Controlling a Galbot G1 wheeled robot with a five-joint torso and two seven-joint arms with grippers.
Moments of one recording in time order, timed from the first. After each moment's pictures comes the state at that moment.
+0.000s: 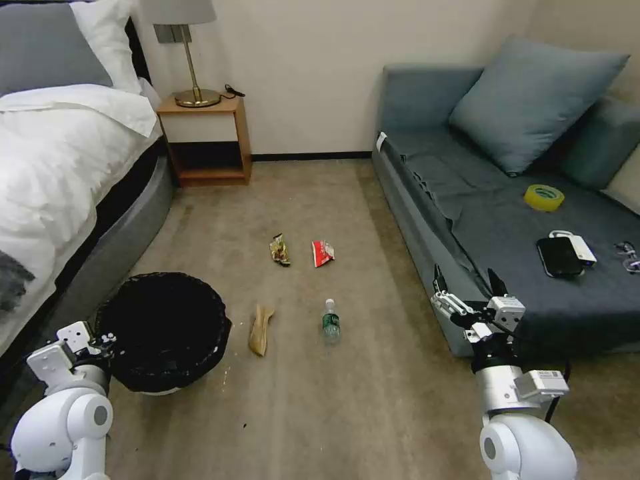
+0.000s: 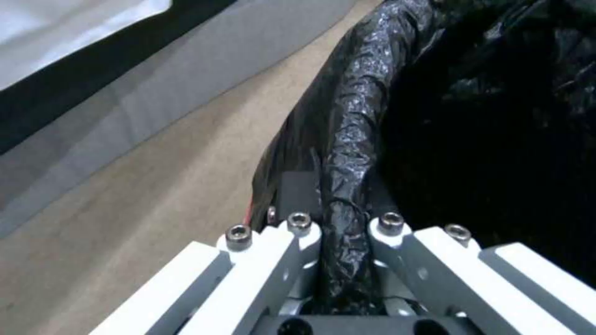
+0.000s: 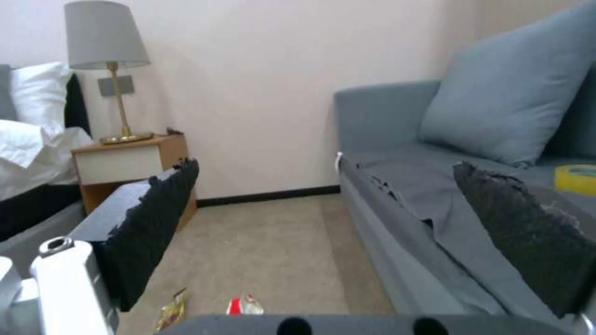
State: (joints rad) left arm 1.38 -1.44 -0.96 -2.11 -0.48 0.71 -0.33; right arm -1.54 1.54 0.65 2.21 0.20 0.02 -0.11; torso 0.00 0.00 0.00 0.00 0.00
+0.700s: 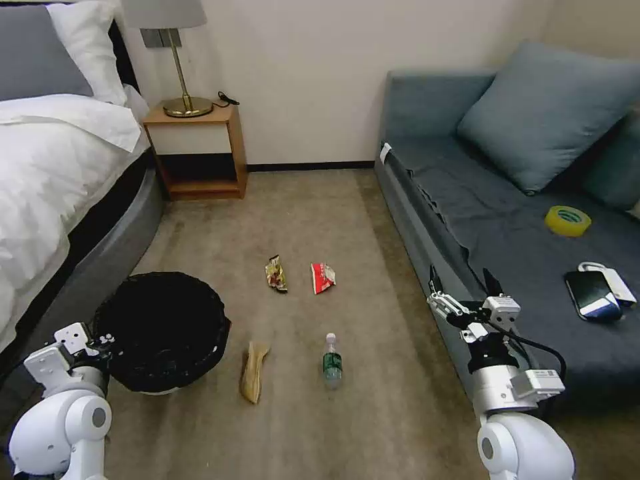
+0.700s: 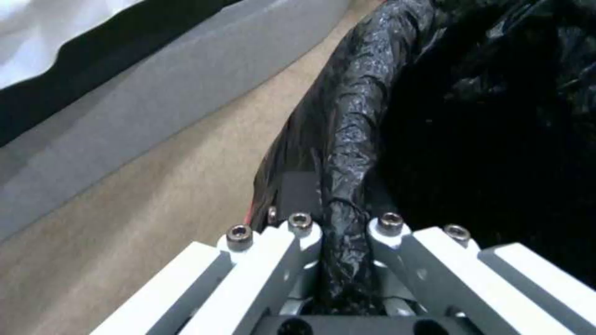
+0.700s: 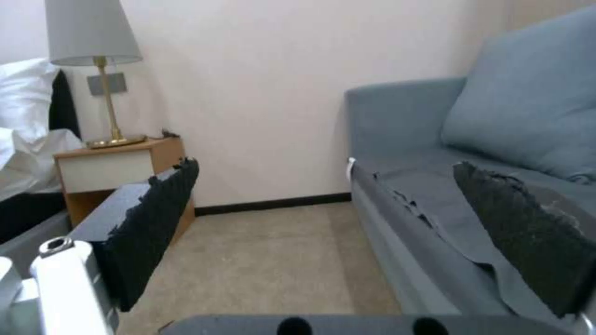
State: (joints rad) left arm 1.39 -1.44 -0.97 -2.11 -0.48 0.71 -0.33; right arm -1.53 1.54 0.63 2.20 0.20 0.02 -0.11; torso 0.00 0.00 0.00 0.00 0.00
